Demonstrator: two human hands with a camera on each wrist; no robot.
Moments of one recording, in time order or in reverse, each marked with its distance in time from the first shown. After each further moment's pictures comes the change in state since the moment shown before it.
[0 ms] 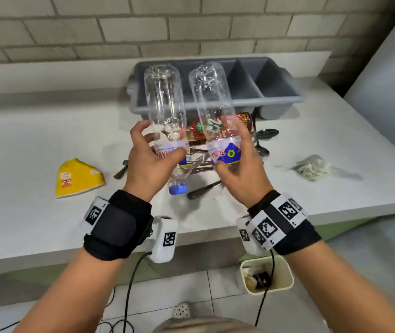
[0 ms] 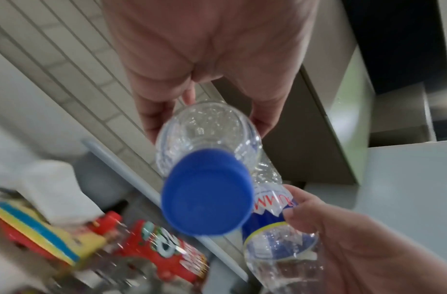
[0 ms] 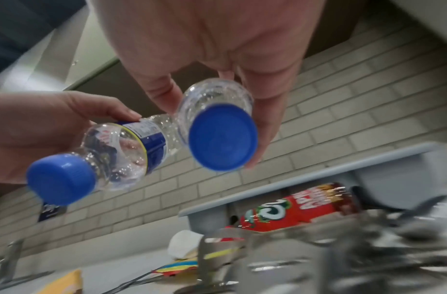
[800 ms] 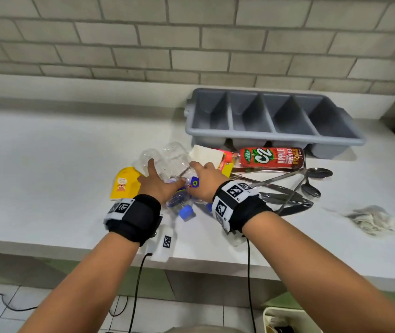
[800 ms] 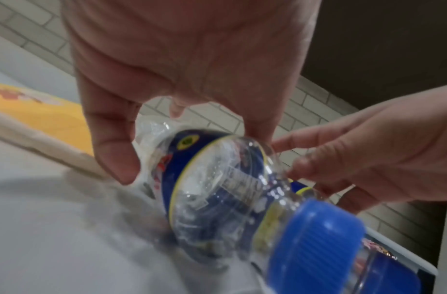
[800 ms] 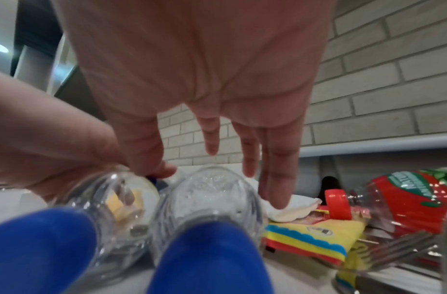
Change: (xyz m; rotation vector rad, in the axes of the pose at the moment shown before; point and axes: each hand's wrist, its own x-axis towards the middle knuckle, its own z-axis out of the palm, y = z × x) left_hand 0.054 -0.082 -0.060 0.431 0.053 -0.490; right_hand 0.072 -0.030 0.133 -0.688 -0.661 0.057
